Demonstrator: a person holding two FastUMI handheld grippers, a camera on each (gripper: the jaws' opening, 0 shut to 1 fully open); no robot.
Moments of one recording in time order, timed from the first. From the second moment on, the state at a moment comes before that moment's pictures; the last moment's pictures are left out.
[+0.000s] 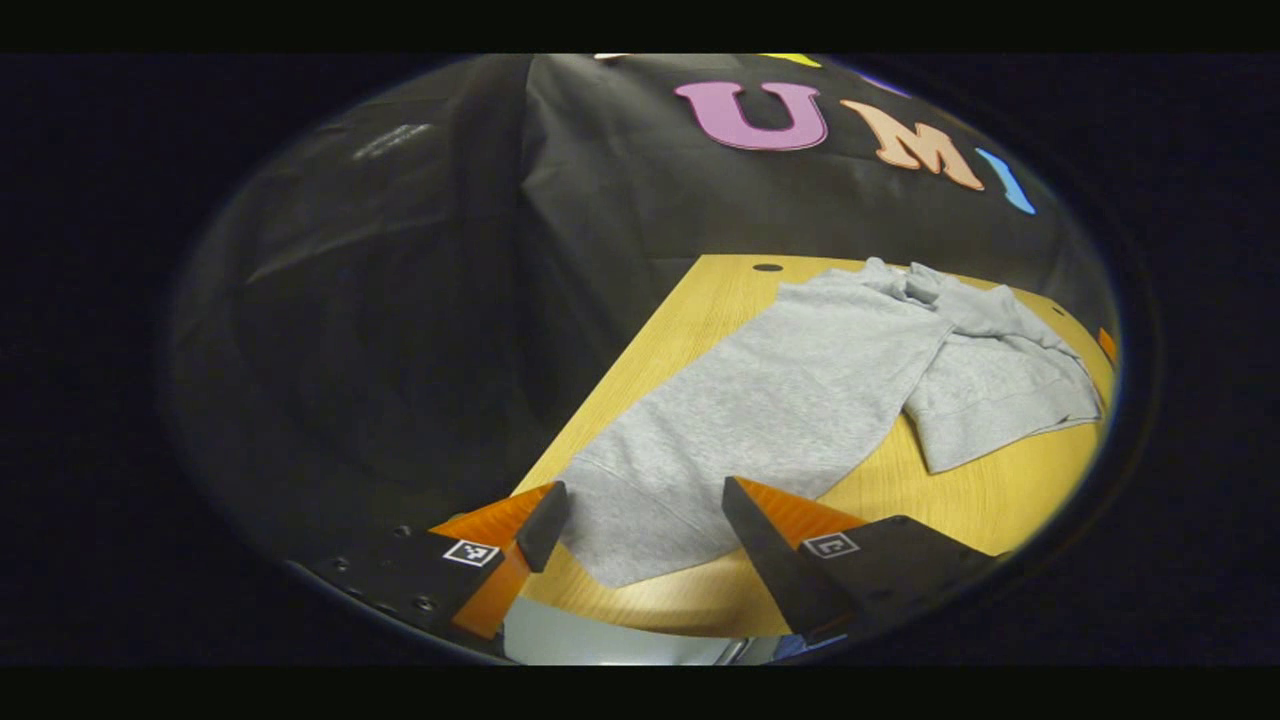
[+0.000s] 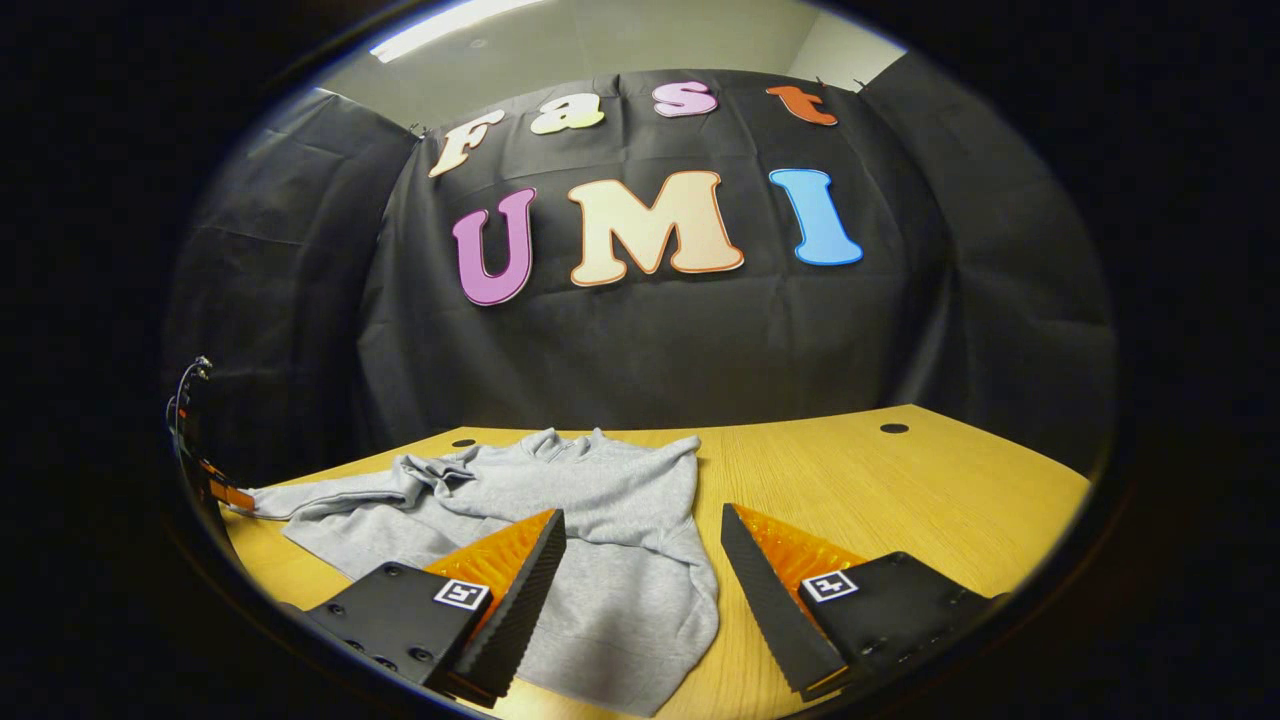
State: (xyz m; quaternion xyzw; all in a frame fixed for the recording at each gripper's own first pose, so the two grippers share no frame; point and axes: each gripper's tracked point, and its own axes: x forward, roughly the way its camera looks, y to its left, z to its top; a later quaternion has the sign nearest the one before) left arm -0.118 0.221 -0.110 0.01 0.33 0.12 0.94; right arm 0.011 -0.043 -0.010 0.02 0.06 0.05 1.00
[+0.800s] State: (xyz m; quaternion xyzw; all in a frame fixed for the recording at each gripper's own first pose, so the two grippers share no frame) left arm -0.113 0.204 -0.113 -0.04 0.32 0.09 0.94; right arm 0.009 -0.045 -0.013 0.02 0.06 0.05 1.00
